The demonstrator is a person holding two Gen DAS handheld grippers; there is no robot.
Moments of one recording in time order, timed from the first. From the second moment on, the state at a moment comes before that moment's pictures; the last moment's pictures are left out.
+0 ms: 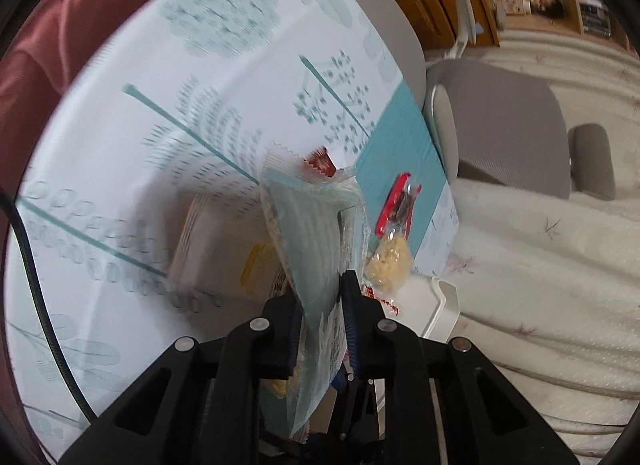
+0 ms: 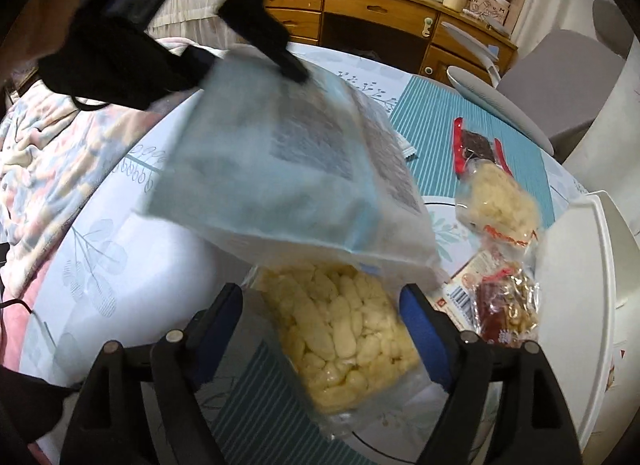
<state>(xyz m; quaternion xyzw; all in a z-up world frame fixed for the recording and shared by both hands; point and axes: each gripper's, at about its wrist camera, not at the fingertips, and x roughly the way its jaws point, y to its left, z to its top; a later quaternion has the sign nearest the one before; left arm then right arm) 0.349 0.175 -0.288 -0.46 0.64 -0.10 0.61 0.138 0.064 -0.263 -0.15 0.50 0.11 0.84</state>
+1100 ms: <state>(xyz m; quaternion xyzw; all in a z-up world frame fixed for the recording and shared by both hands) 0.280 0.256 -0.224 -0.44 0.63 -0.13 0.63 0.106 0.078 -0.245 -0.02 0.57 0.05 0.82</state>
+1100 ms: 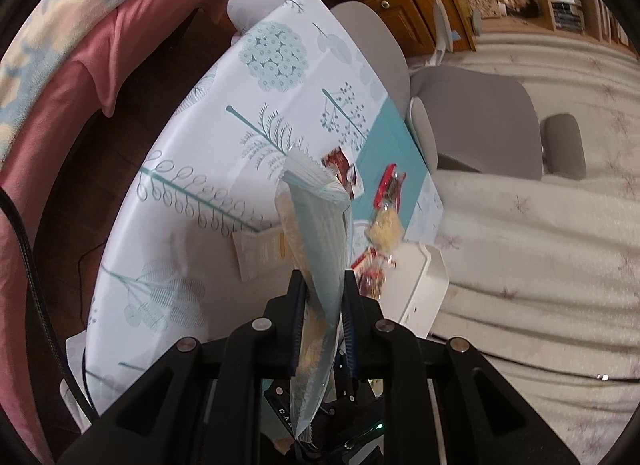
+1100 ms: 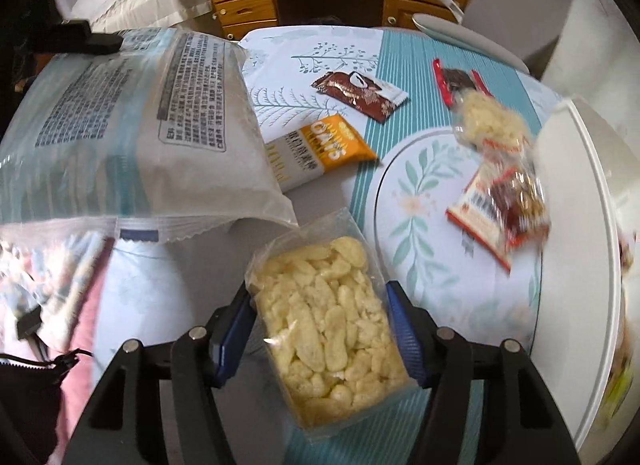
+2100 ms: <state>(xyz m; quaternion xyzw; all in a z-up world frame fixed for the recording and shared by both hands) 0.199 0.136 -0.135 -0.42 0.61 -0.25 0.63 0.007 -0.026 -0.144 0.14 0.49 0.05 0.86</state>
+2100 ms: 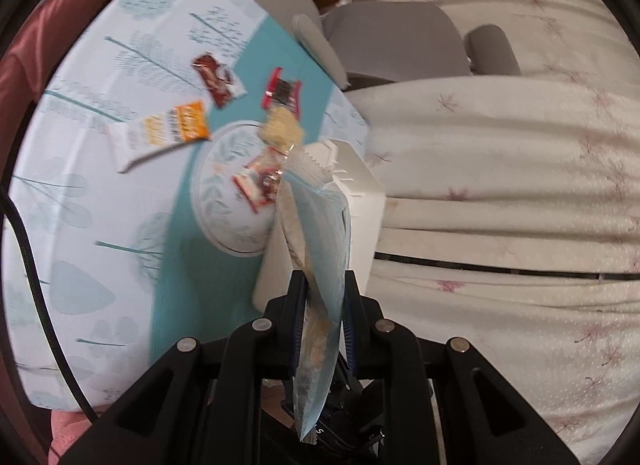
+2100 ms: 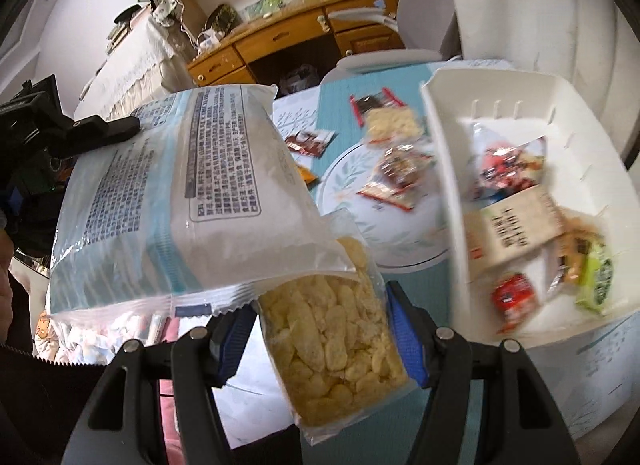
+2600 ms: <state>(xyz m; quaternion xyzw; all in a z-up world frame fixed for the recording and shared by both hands) 0.188 0.009 -0.110 -0.42 0.59 -0.28 0.63 -0.008 -0.150 -0.123 0.13 0.47 0.02 0.87</state>
